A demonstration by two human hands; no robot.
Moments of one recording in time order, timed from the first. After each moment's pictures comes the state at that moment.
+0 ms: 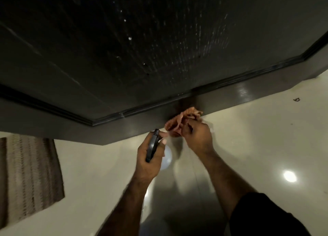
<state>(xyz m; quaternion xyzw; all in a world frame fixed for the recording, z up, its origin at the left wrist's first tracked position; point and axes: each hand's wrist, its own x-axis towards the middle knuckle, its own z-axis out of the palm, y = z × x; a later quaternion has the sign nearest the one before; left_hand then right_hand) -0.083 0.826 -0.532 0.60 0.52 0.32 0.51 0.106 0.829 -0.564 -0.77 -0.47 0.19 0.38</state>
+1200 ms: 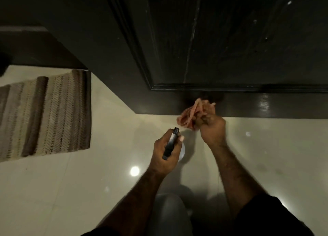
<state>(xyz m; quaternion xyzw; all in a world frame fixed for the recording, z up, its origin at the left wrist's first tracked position) -0.153 0.790 -0.545 0.55 0.53 0.39 0.51 0.024 0.845 -0.536 -0.73 -0.42 0.34 0.43</state>
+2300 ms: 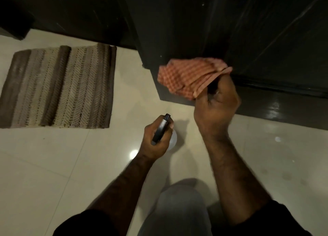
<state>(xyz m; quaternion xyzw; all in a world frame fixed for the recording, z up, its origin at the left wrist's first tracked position) -0.262 0.804 -0.554 0.56 0.54 0.45 0.44 -0.100 0.883 -0.485 -0.57 -0.56 0.13 0.58</state>
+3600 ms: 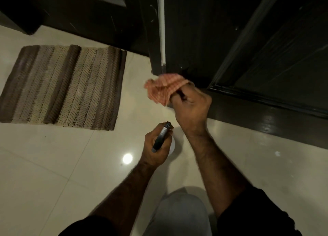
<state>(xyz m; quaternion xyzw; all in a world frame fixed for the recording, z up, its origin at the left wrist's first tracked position) -0.280 0.796 -0.565 0.52 0.54 0.51 0.43 -0.169 0.907 -0.496 -0.53 -0.63 0.21 0.52</state>
